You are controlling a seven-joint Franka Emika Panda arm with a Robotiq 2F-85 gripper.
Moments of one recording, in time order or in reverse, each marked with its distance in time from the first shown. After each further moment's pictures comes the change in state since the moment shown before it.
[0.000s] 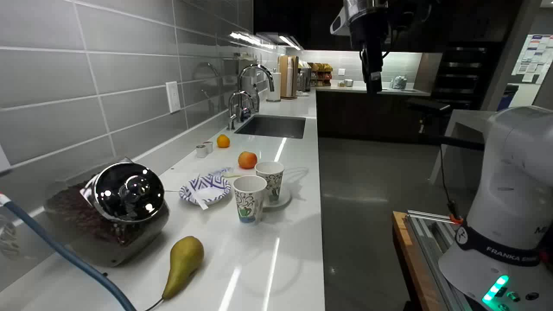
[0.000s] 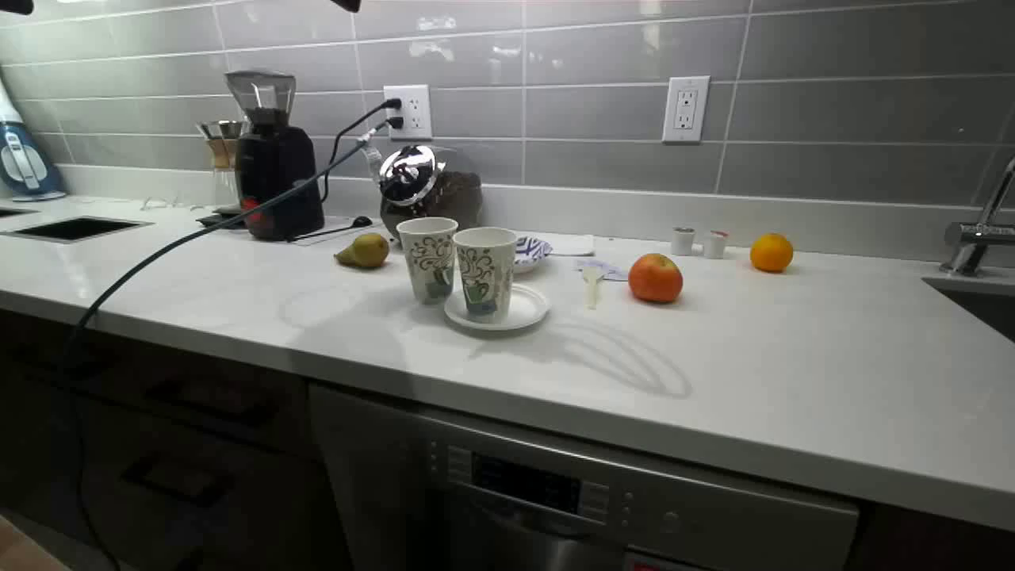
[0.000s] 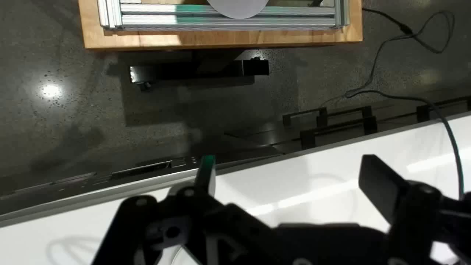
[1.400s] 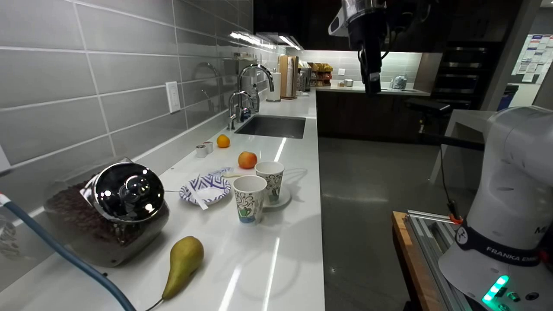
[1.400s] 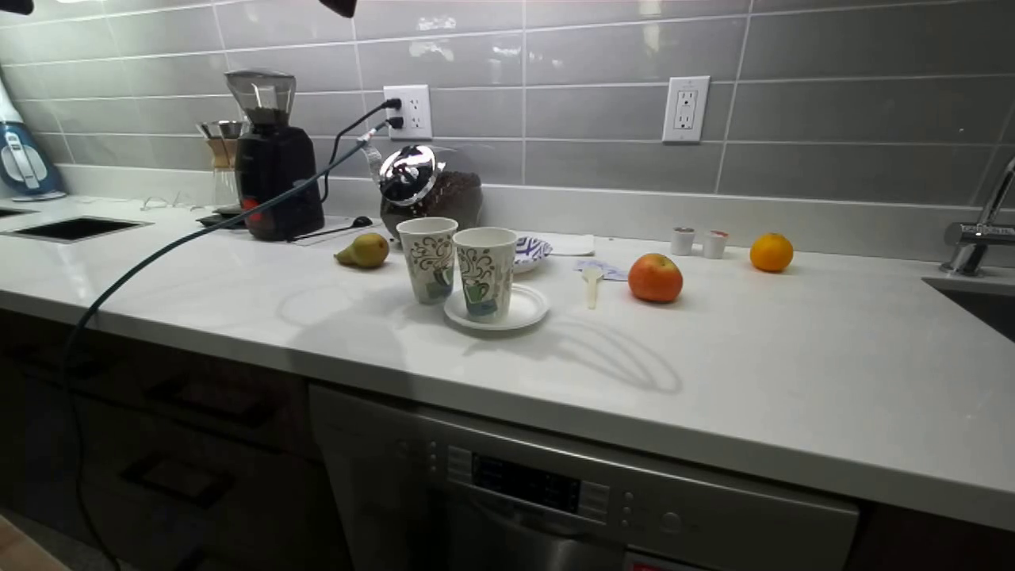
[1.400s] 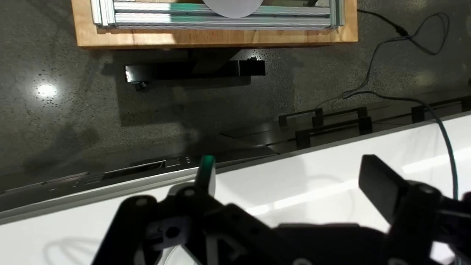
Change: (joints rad) arm 0.000 0.008 0.015 -0.004 0.019 0.006 0.002
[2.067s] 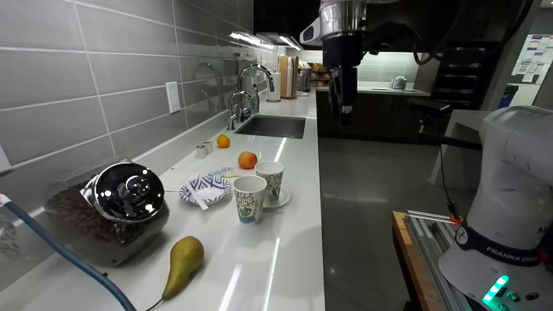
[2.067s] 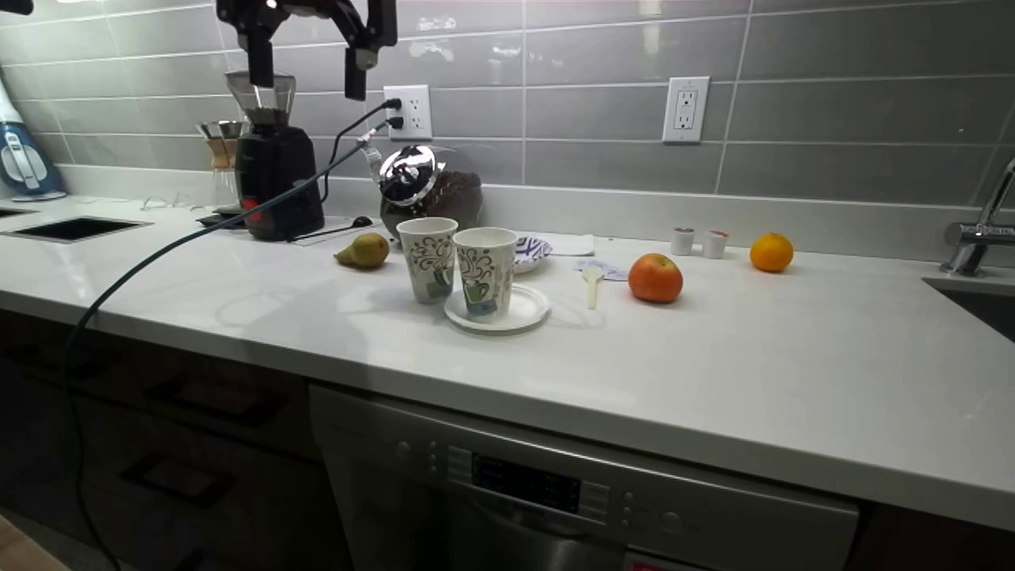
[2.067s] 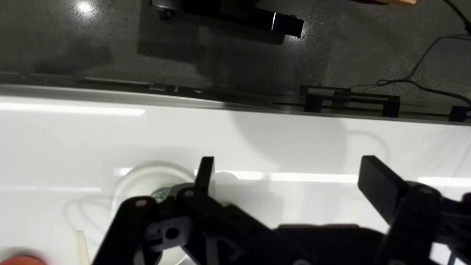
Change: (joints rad) arm 0.083 0.025 0.159 -0.136 -0.003 0.336 -0.047
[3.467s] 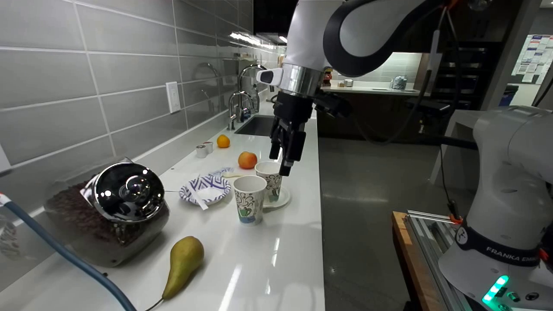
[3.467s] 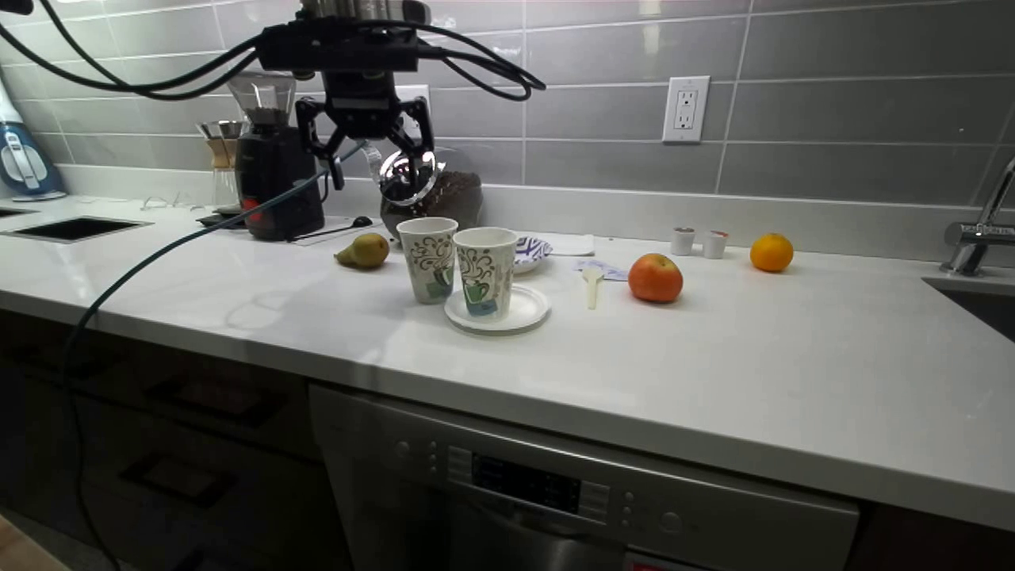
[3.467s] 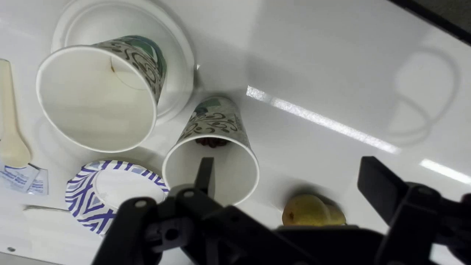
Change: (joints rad) arm 0.134 0.268 -0.019 -0.119 0.052 0.693 -0.268
